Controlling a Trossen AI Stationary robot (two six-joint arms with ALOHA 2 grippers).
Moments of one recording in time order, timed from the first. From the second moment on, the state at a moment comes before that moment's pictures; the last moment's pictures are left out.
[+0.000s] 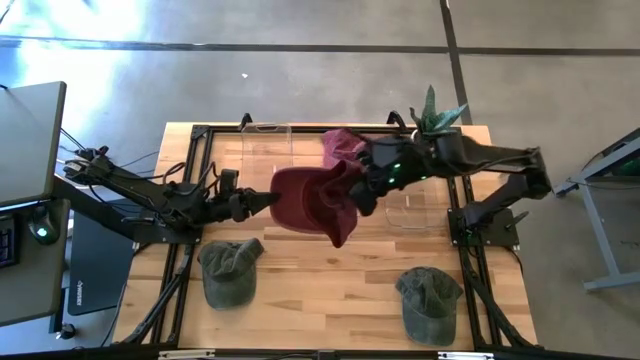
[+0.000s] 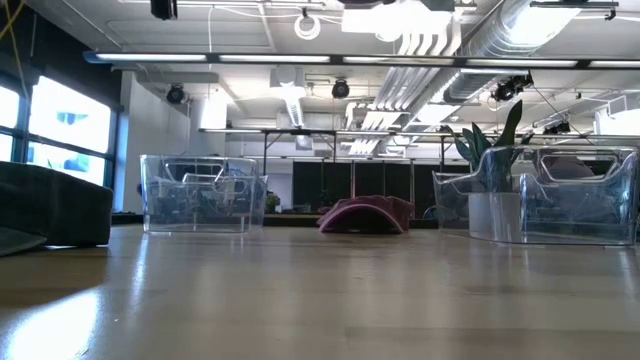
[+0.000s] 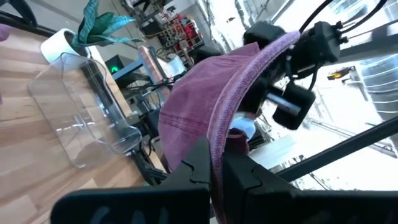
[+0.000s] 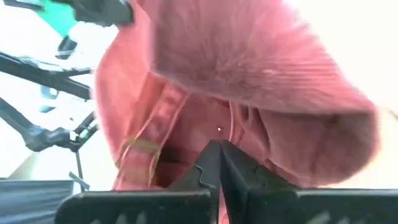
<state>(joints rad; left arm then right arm) -0.37 0.89 0.67 0.37 -0.59 -1.03 0.03 1.50 1.78 -0.95 -0.02 0.79</state>
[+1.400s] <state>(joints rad) -0.37 0.90 0.67 0.42 -0.54 -1.11 0.23 1.41 1.79 -1.14 -0.10 -0.35</state>
